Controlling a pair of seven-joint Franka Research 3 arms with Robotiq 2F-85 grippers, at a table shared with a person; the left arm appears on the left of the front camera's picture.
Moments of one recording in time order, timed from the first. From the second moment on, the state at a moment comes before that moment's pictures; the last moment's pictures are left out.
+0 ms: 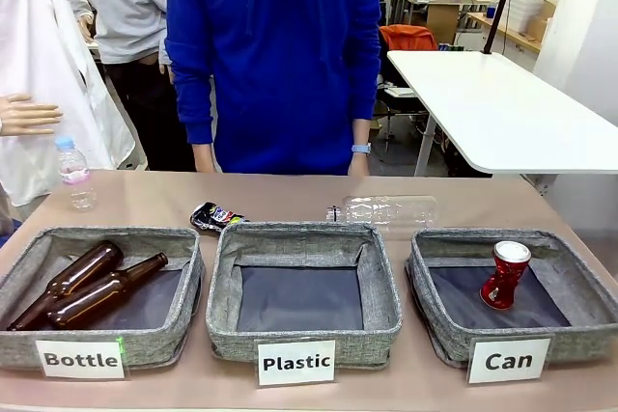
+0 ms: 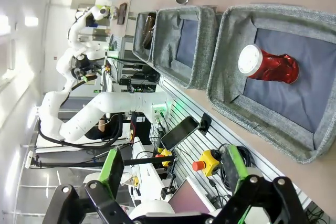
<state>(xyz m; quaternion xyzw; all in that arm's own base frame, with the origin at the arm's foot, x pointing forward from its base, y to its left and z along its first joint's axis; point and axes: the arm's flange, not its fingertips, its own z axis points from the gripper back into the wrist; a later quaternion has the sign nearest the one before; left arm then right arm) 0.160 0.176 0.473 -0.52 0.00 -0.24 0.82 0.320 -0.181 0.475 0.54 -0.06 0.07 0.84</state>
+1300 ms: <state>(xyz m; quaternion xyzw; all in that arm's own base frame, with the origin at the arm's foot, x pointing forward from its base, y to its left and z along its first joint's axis) 0.189 0.099 0.487 -0.42 0.09 -0.27 0.86 0.320 -0.181 0.475 0.54 -0.06 0.07 0.84</state>
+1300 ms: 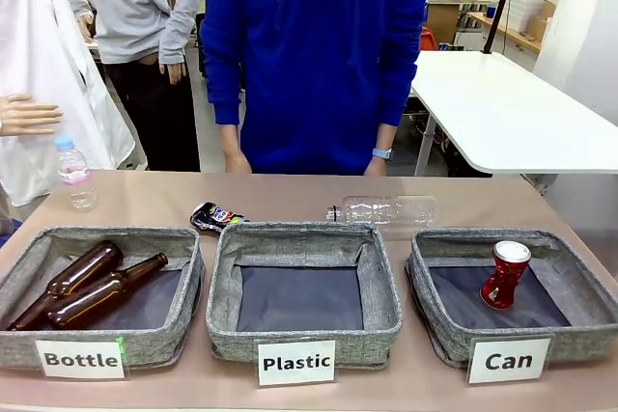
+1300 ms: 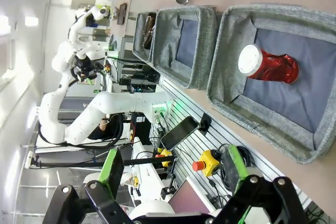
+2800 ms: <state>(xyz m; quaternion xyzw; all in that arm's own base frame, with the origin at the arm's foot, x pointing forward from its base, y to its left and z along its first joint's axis) 0.304 -0.009 0.575 -0.14 -0.28 0.00 0.95 0.320 -0.181 0.475 0.54 -0.06 0.07 0.84</state>
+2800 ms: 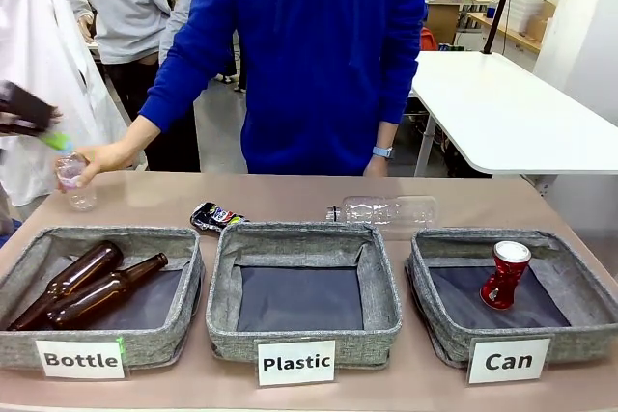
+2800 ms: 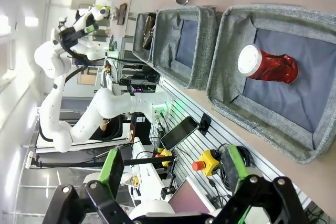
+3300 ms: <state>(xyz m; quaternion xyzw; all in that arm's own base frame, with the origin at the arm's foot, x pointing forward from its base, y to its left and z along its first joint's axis) 0.152 0.139 0.591 -0.18 -0.28 0.06 0.94 0.320 -0.181 0.475 0.54 -0.06 0.07 0.84</state>
